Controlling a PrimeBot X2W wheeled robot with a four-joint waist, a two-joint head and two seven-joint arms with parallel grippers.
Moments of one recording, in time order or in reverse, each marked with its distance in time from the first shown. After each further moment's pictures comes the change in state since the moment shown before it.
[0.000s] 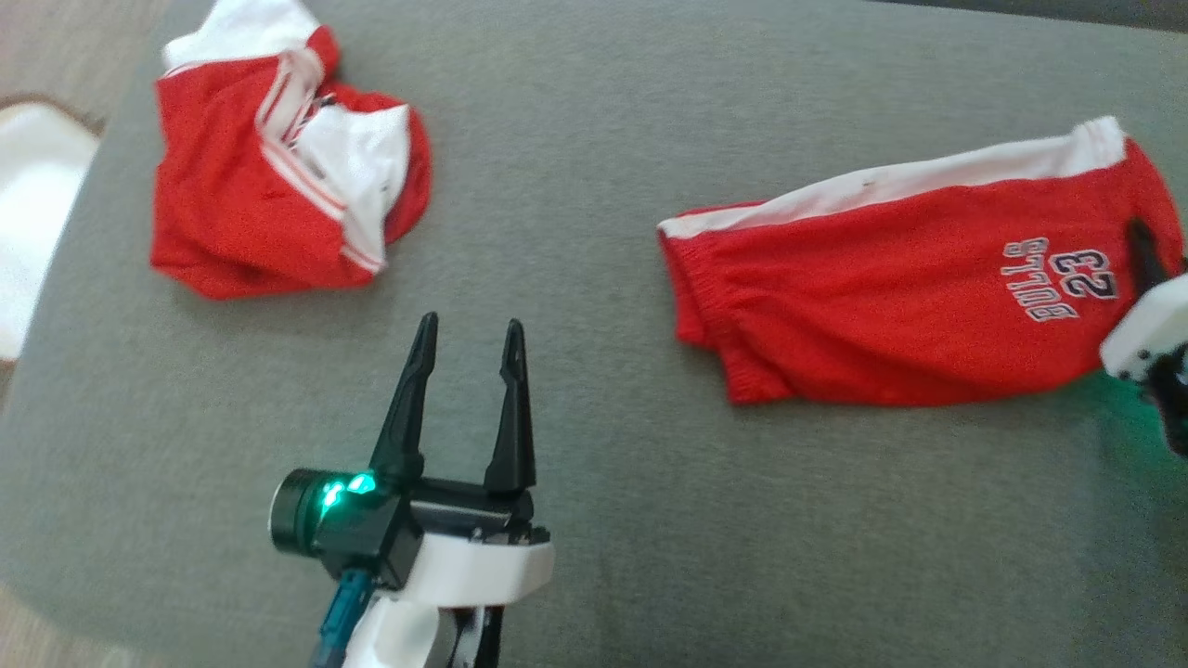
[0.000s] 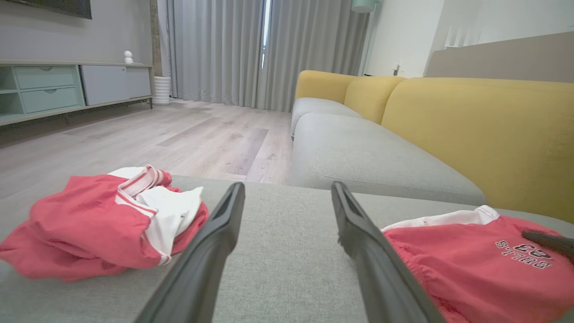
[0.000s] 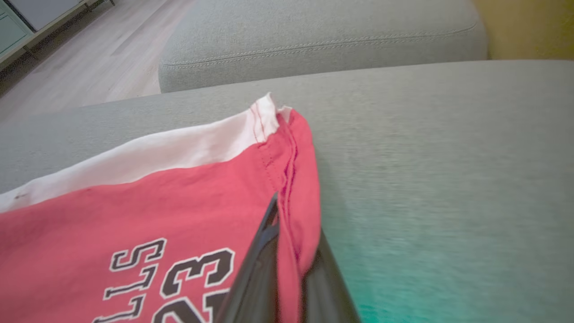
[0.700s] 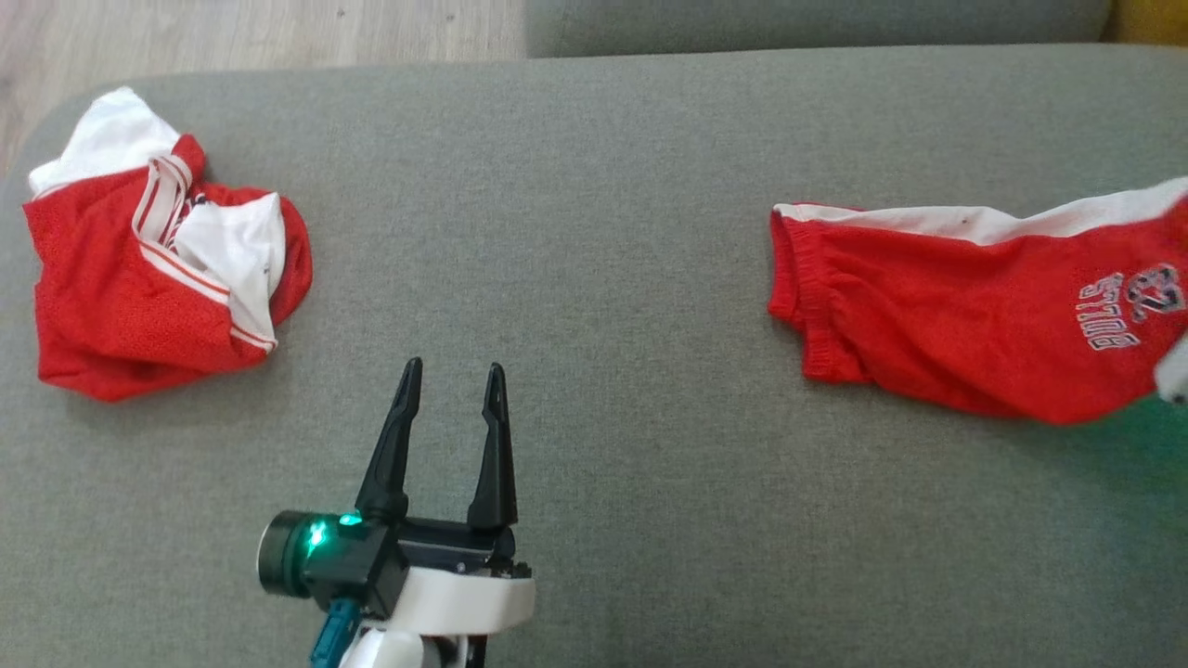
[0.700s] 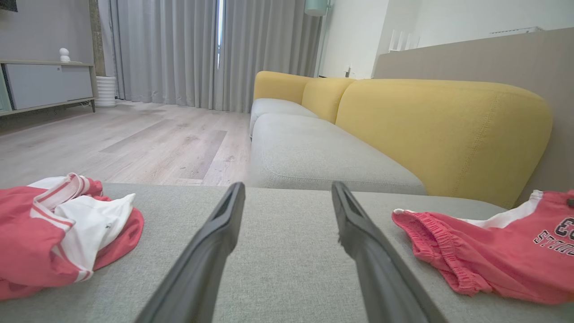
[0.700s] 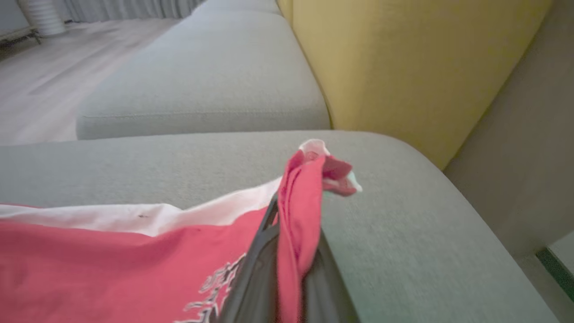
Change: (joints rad) left arm 0.075 0.001 0.046 0.019 0.021 -0.034 0.000; right arm 0.076 -0.079 -0.064 -0.027 -0.123 0.000 -0.106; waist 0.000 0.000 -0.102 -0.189
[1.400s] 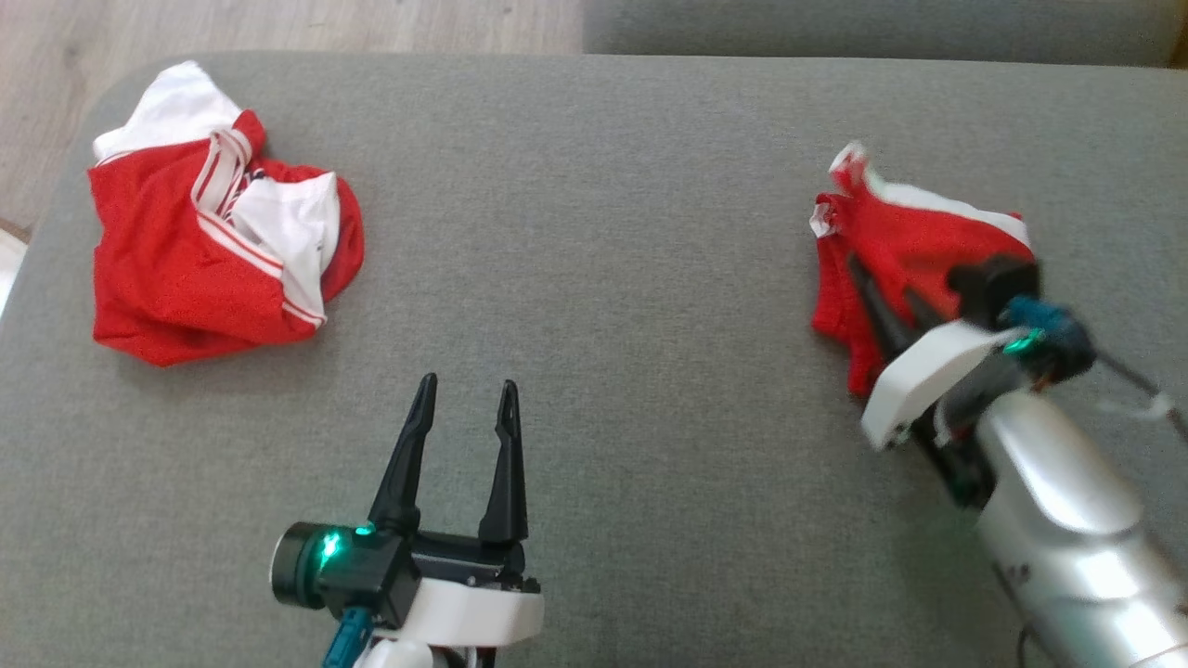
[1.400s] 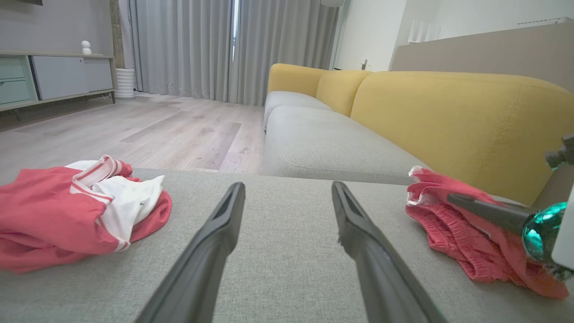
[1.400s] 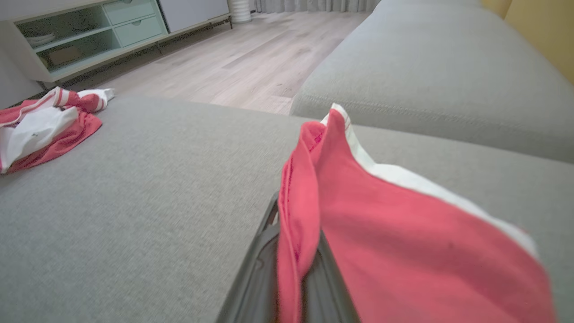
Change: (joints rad) left arm 0.016 0.000 -0.015 0.020 -0.002 -0.009 0.000; right arm 0.050 0.289 0.193 -0.288 -0.160 0.000 0.077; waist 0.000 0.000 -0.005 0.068
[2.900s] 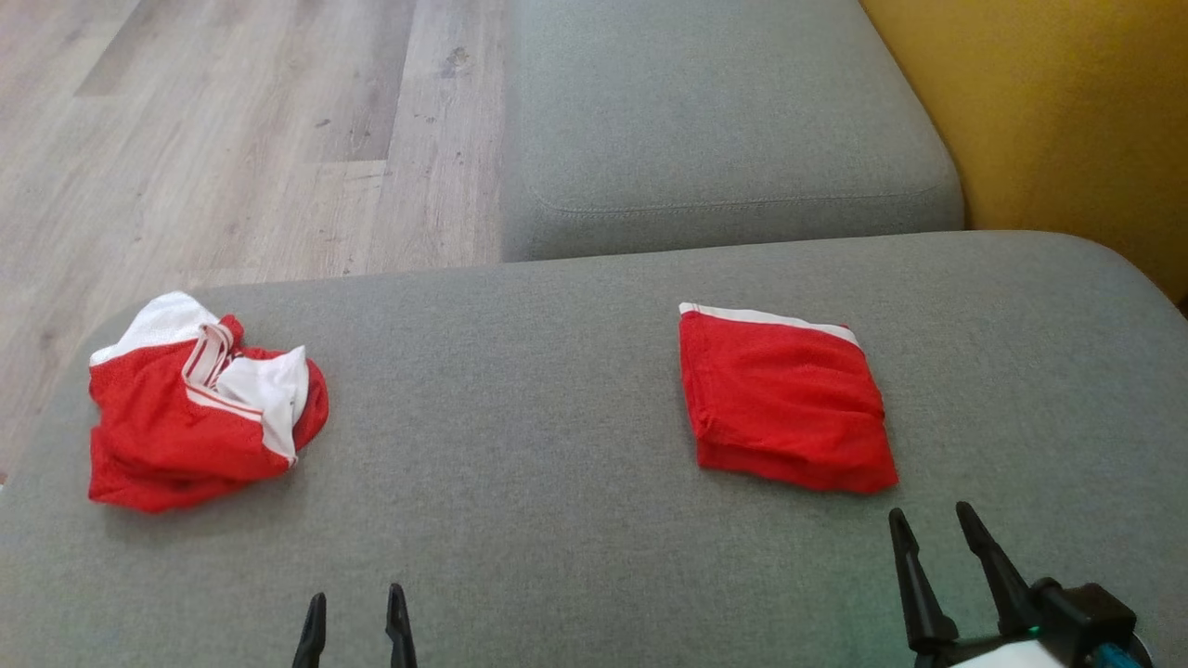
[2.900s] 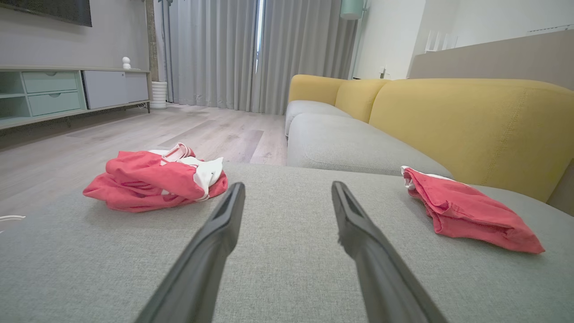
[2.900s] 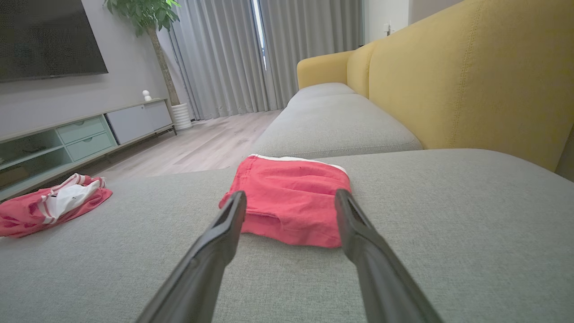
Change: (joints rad) left arm 0.400 0.006 0.194 -0.051 0.027 0.000 0.000; right arm 0.733 0.136 -0.324 -0.447 -0.143 0.000 -0.162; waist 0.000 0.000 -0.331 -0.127
